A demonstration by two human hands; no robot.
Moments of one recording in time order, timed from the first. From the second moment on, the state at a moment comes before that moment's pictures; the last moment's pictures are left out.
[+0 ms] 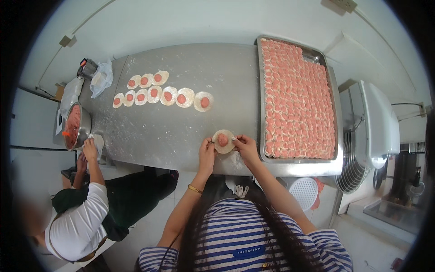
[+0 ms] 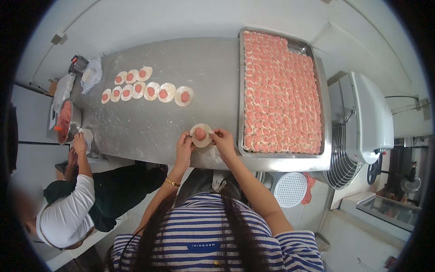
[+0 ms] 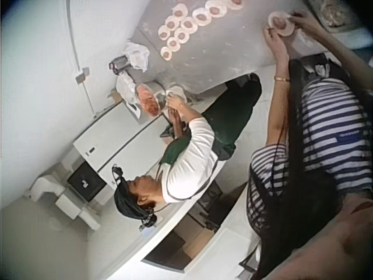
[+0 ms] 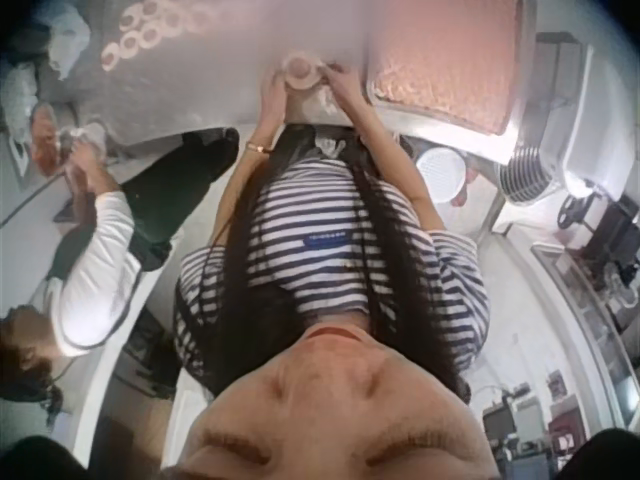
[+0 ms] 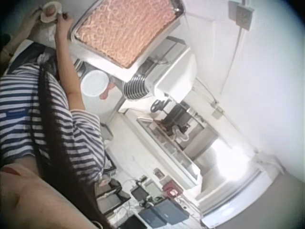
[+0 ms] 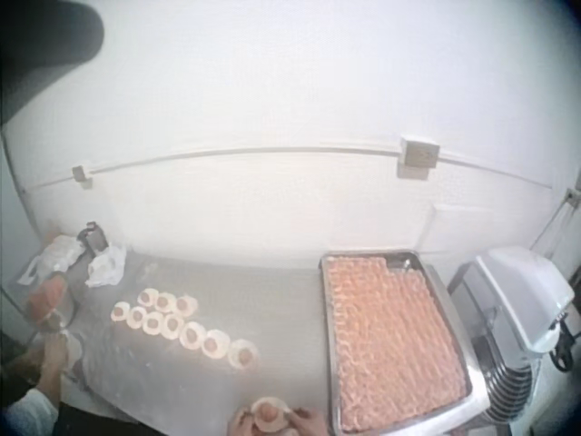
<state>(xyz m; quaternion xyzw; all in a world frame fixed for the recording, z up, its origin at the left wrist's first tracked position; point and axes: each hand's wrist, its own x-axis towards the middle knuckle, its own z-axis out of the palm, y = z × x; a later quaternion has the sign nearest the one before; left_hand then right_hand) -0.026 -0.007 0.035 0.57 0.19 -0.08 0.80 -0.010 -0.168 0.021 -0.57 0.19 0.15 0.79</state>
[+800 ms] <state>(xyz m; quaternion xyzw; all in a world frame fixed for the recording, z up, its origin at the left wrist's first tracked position) -0.050 -0.011 0.011 0.69 0.10 -0.09 0.71 -0.042 -0.177 0.001 -0.66 0.12 0.12 0.73</state>
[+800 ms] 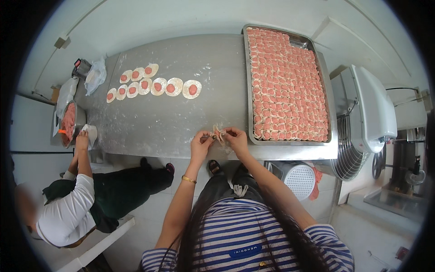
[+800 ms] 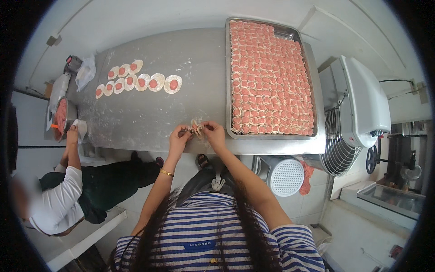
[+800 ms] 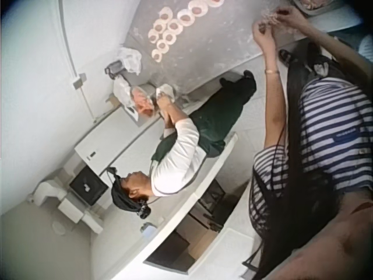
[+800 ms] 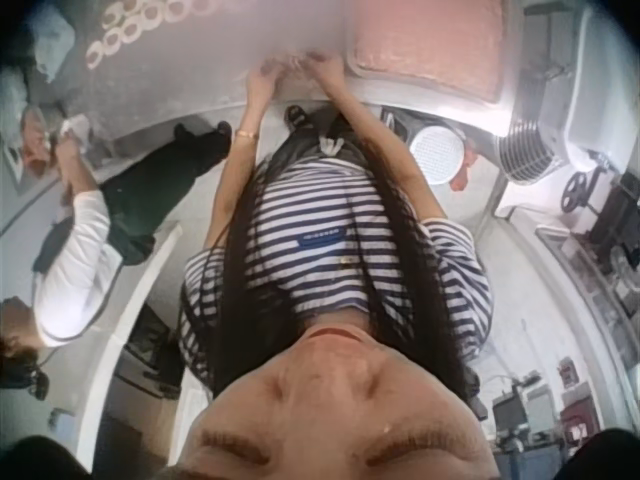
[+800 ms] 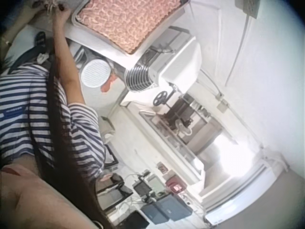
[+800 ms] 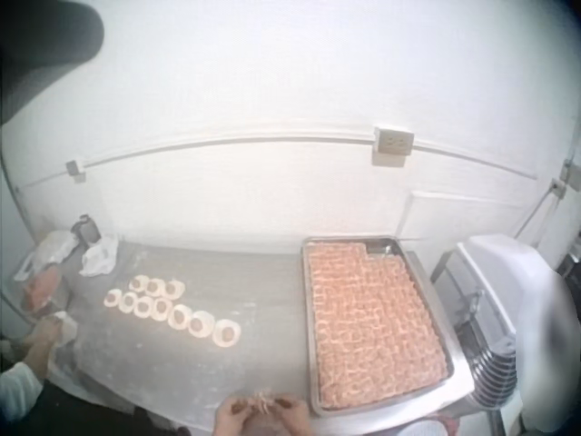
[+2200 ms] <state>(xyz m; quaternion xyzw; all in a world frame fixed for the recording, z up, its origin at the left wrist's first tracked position) -0.055 -0.027 0.046 0.84 -0.02 -0.11 0.52 -0.051 -0.191 0.048 -0.90 -0.10 0.03 0.41</state>
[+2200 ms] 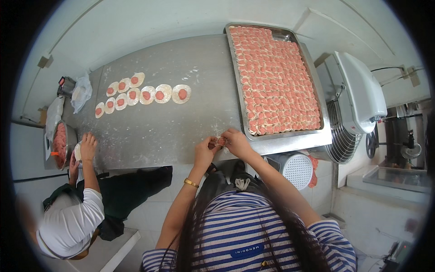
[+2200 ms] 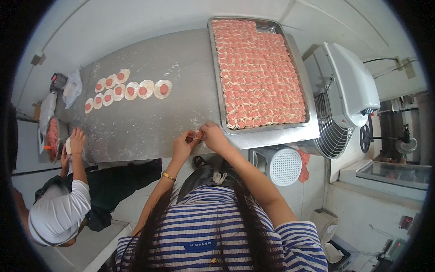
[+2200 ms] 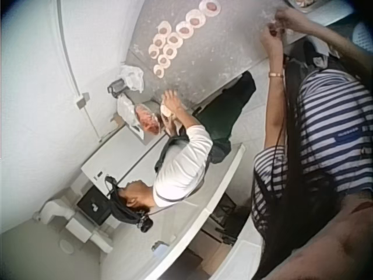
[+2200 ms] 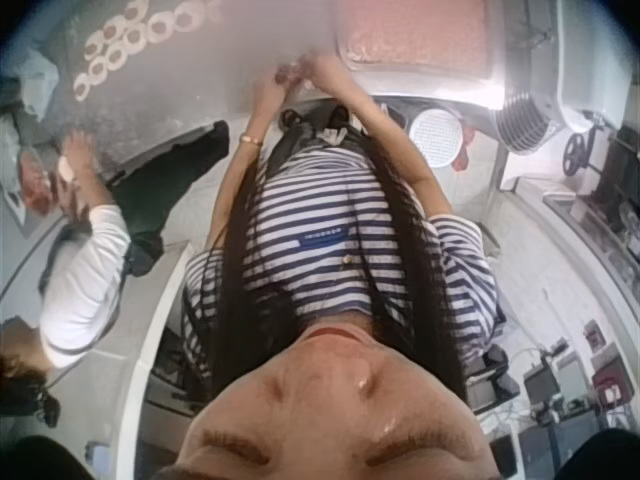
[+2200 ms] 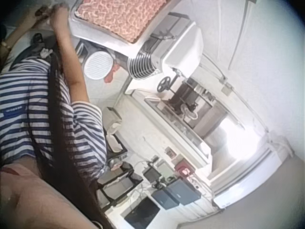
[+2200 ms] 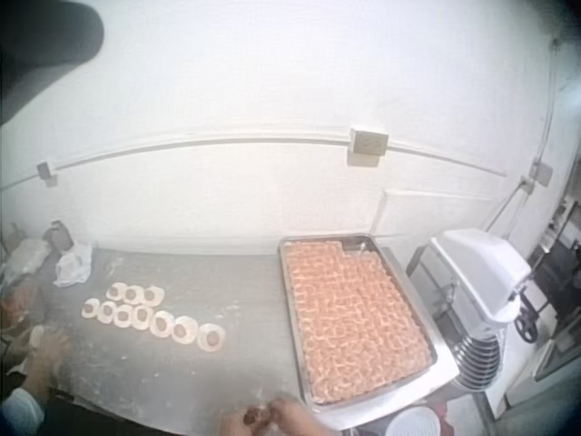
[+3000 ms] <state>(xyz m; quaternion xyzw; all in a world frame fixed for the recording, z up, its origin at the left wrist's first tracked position) -0.045 -0.025 0.046 0.85 -0.11 -0.12 0.50 -0.059 -0.188 0.048 -0.90 -0.12 0.01 0.43</state>
